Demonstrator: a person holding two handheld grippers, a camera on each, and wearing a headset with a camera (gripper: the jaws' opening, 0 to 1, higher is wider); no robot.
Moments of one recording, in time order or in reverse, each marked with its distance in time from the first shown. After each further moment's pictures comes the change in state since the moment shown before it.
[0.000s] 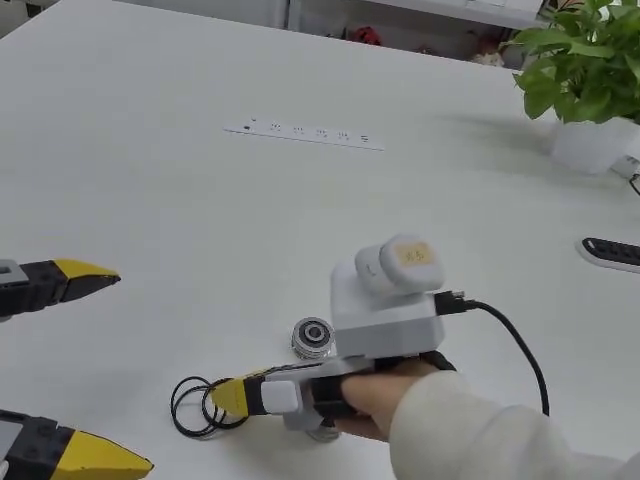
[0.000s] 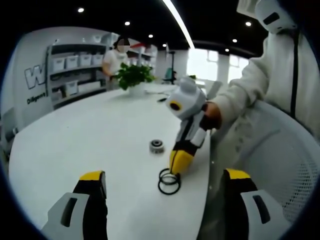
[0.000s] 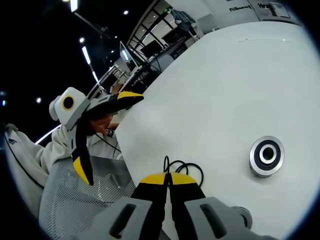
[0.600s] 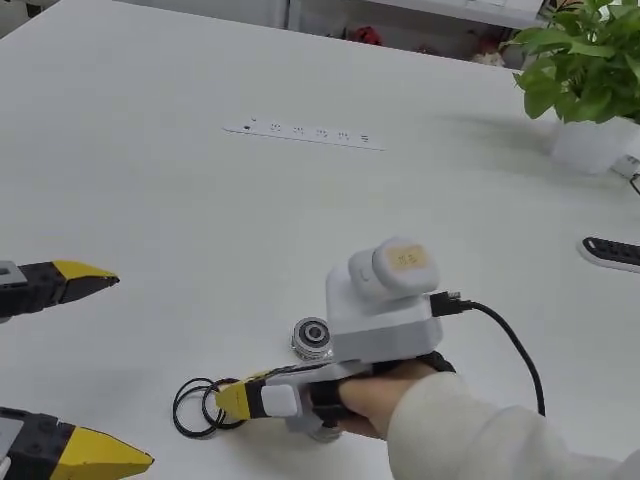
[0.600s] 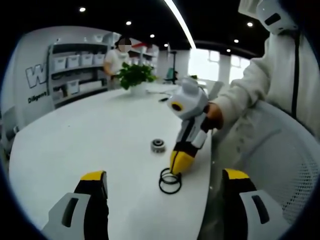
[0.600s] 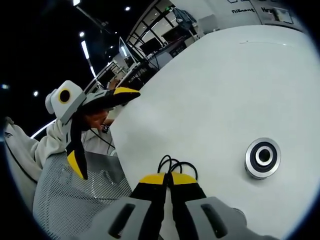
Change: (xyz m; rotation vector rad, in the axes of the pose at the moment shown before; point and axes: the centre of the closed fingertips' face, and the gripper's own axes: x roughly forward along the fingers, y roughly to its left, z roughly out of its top) left arm -0.001 0.003 -0.002 -0.007 0.002 0.009; right arm 0.002 -0.008 -0.003 -0.045 0.020 -0.044
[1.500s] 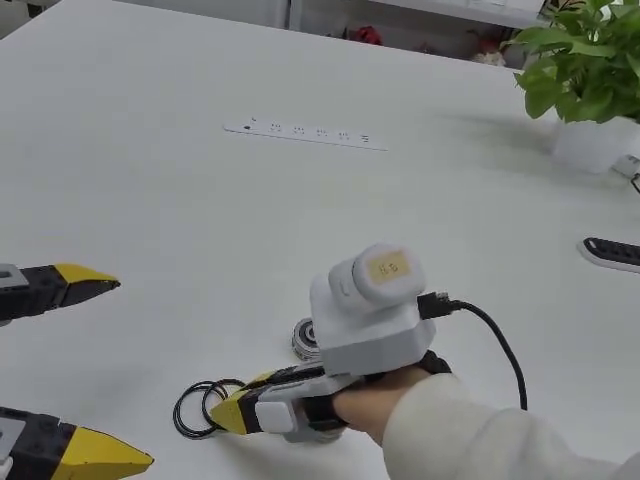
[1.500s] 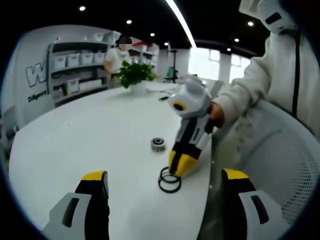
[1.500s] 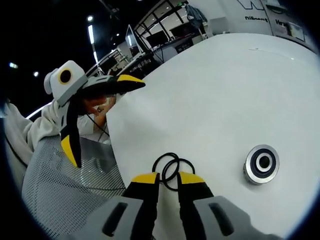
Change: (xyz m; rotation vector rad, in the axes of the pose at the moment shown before) left arm 0.001 0.001 -0.003 -0.003 0.011 0.000; right arm 0.002 -0.002 -0.007 -0.130 0.051 -0.045
